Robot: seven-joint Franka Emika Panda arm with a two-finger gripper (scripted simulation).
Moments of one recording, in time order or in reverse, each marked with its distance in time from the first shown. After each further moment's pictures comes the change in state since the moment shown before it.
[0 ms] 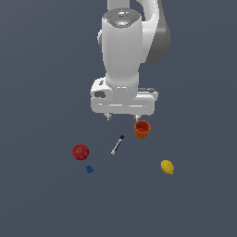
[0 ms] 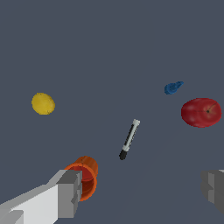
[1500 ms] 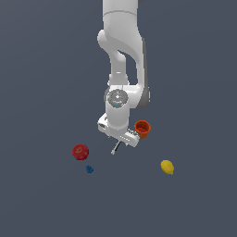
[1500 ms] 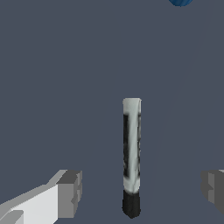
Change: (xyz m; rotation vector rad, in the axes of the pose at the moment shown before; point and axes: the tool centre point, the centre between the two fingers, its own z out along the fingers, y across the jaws) arm -0.030 0.027 0.204 -0.045 -0.036 0.385
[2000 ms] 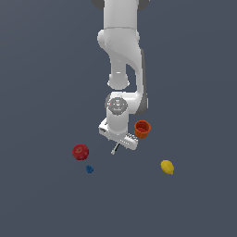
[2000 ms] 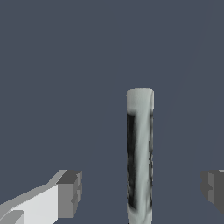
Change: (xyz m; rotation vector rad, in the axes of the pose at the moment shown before) arm -0.001 0.001 0.037 -0.001 -0.001 0.003
